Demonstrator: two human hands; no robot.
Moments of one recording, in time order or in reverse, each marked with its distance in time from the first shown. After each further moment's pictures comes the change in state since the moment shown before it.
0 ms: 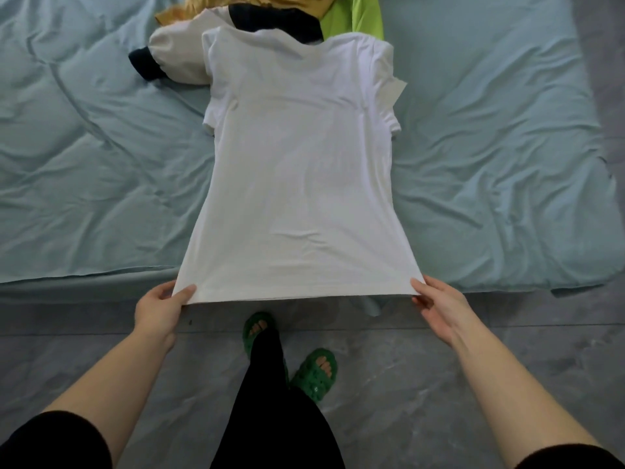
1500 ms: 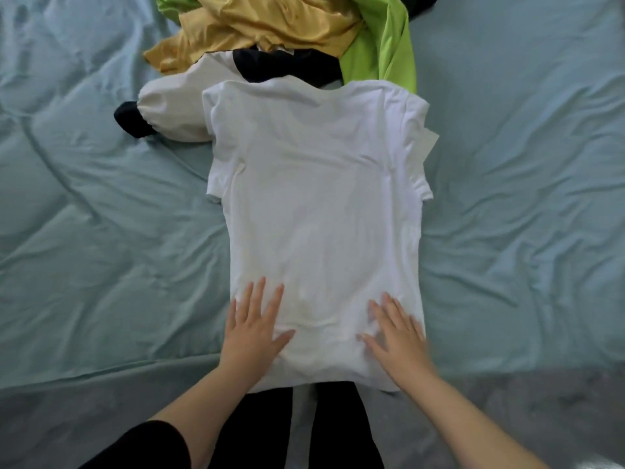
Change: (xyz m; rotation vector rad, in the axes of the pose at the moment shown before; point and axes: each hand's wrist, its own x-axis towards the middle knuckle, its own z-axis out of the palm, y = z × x) left_hand 0.029 0.078 0.124 1.257 -0.335 0.906; right_hand 0.046 -0.016 0.125 -1.672 -0.208 -0.487
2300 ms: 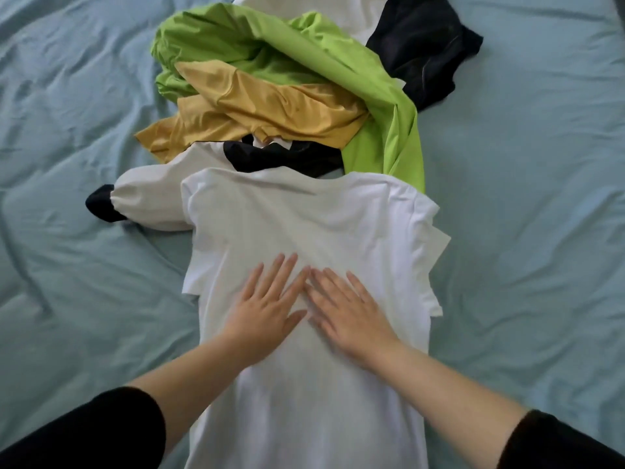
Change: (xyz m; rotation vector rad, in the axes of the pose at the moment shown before) left_hand 0.218 0.018 -0.078 0.194 0.169 0.229; right_hand 0.215 -0.059 -0.135 -0.375 0.340 -0.588
